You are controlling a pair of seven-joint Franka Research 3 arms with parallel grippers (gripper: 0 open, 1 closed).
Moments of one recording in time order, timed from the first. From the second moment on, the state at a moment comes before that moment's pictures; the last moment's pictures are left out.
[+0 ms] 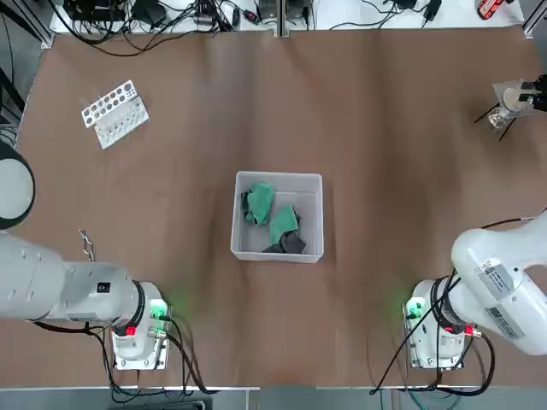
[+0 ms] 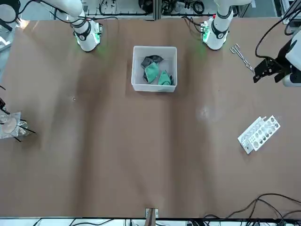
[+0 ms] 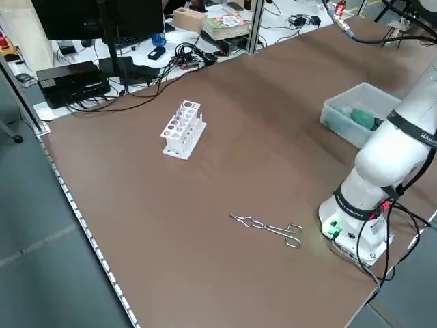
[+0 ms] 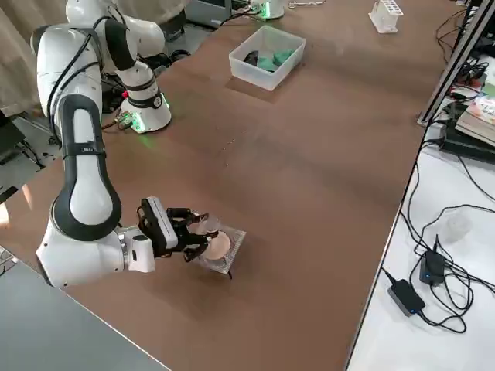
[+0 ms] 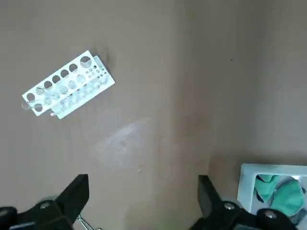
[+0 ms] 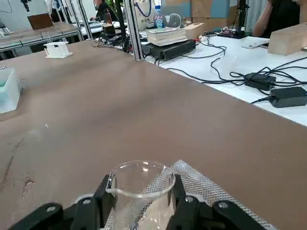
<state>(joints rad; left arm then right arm) -0.02 -0.03 -0.05 -1.57 -0.03 1.55 -0.07 -0.91 0.86 -0.03 -1.23 0.97 1.45 -2.12</state>
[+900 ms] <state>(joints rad) -0.02 -0.02 -0.04 -1.57 -0.03 1.55 -0.07 -0.92 0.87 -0.03 -1.21 0.97 1.38 -2.13</state>
